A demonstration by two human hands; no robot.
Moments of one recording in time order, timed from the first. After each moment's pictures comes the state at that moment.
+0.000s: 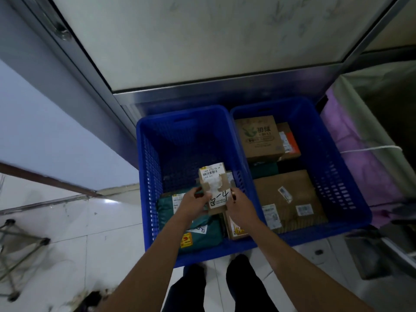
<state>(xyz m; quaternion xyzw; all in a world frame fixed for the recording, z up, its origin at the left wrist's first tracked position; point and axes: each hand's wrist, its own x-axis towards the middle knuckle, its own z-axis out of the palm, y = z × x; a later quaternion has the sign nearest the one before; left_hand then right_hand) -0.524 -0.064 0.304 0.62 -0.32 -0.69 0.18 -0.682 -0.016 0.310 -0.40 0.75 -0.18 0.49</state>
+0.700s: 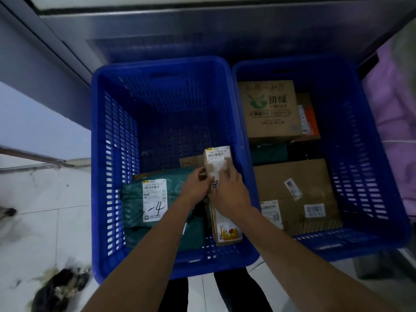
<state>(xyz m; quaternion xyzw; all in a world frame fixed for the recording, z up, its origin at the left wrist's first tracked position) -0.606 -0.109 0.123 0.67 -0.37 -0.63 0.13 -0.718 -0.076 0.166 -0.60 0.72 0.08 0.33</state>
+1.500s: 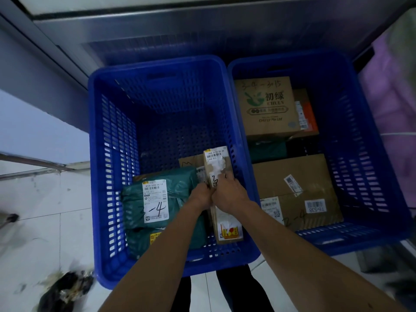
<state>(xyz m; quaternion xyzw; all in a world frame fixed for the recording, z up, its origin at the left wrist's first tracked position) -0.615 -0.094 0.100 0.65 -0.49 -0.57 -0.11 -0.721 -0.081 0.157 -0.56 0.71 0.12 0.41</state>
